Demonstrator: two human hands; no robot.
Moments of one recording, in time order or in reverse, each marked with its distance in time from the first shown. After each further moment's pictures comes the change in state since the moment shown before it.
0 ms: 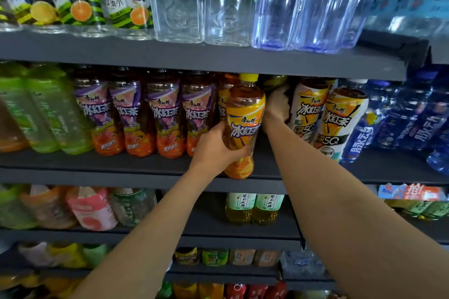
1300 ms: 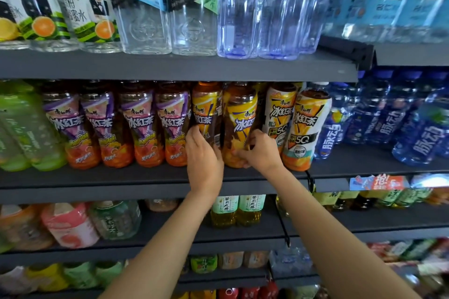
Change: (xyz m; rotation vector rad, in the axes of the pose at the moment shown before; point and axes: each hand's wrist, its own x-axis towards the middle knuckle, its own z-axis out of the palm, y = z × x) left_hand -0.012 0.010 0.047 0.223 0.371 -0.045; right_hand -0.059 0.077 -0.021 0.056 -0.290 -0.225
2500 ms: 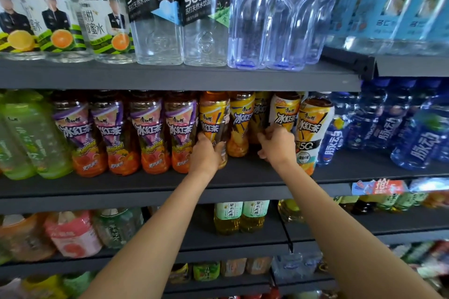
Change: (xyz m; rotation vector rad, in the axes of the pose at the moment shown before) left_hand 0.045 0.000 -0.013 0.019 -0.410 -0.215; right_hand 0.015 -0.007 -0.017 0.020 0.231 0.069
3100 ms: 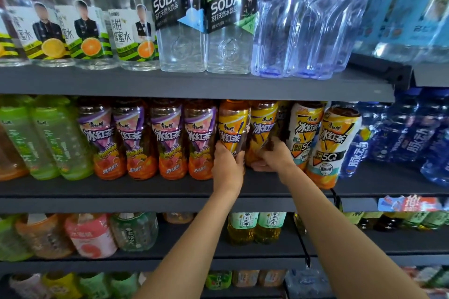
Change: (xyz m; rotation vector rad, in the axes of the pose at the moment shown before) left_hand -0.009 -0.007 0.017 -0.213 0.137 0.010; right_hand 0.007 -0.009 0.038 0.288 -0.299 0.263
